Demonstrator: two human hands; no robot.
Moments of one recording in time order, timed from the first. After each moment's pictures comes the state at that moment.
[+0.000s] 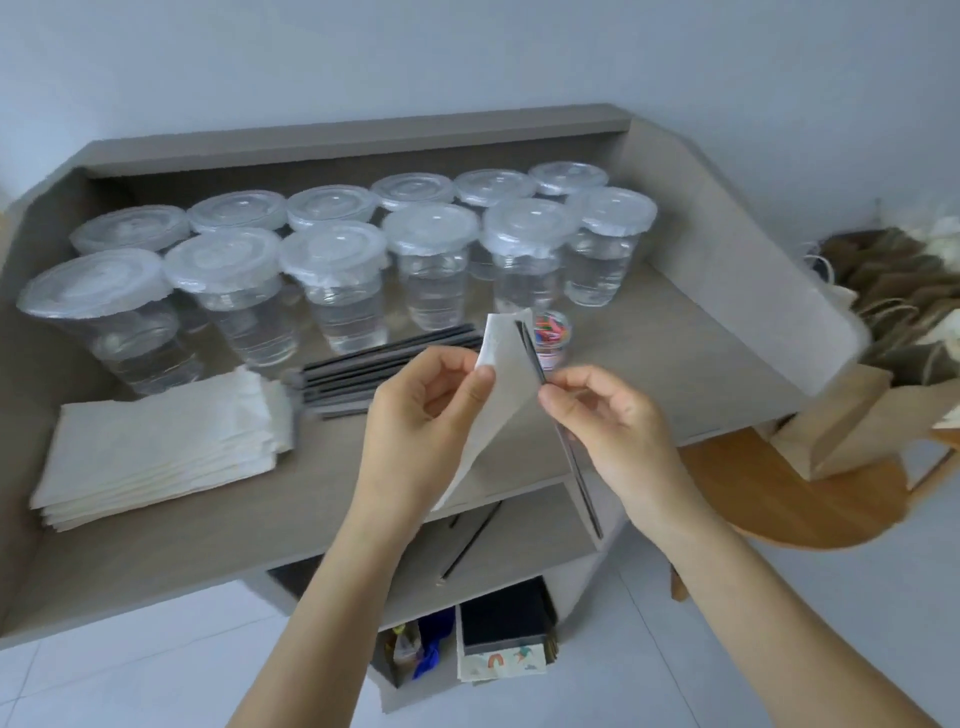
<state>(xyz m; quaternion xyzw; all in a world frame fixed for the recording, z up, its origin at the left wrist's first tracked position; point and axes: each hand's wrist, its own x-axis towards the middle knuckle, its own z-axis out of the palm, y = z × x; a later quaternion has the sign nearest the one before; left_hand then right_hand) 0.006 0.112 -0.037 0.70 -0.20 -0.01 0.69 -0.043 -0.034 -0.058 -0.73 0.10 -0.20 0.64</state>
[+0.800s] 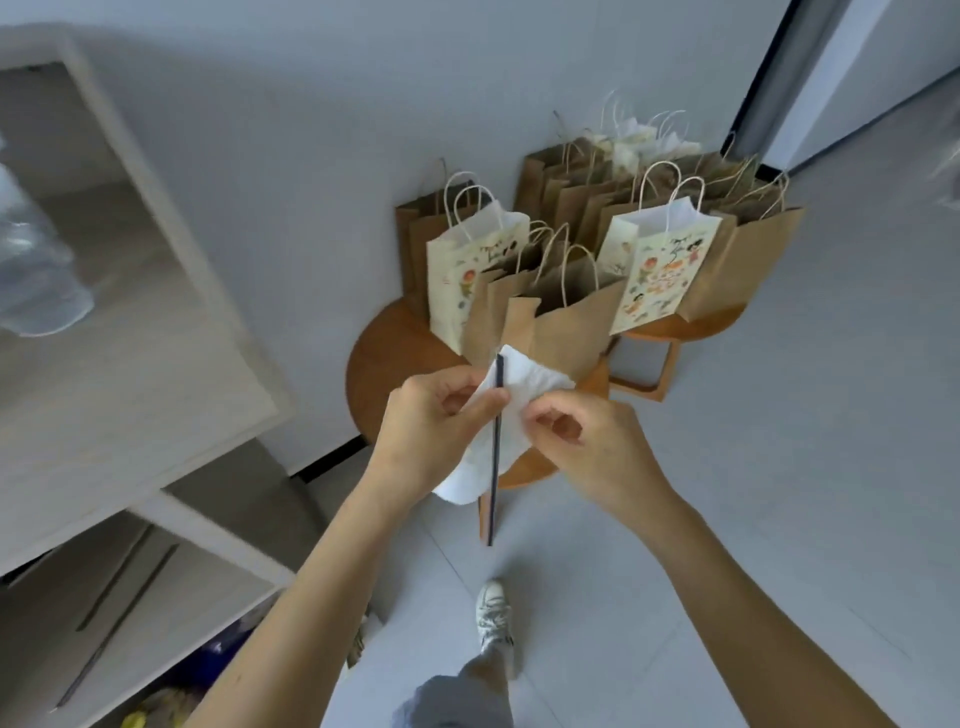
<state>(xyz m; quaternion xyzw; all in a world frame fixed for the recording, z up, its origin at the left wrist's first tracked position) -0.129 -0.321 -0.104 0.76 -0.37 -0.18 0.50 -0.249 -0.432 -0.120 -0.85 0.22 -0.24 0.42</state>
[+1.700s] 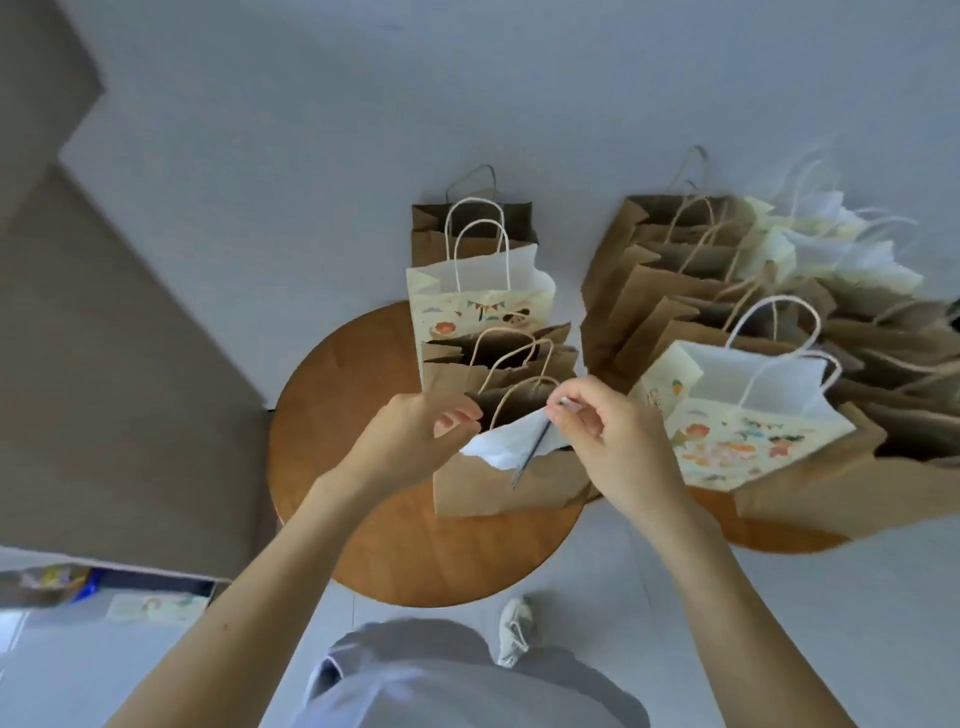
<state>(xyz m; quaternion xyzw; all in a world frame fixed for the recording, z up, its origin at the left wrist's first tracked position) -0.046 -0.628 -0.175 0.90 -0.25 -0.13 0.34 -0.119 -0.820 -0.154 -0.94 0.01 -0.13 0.32</state>
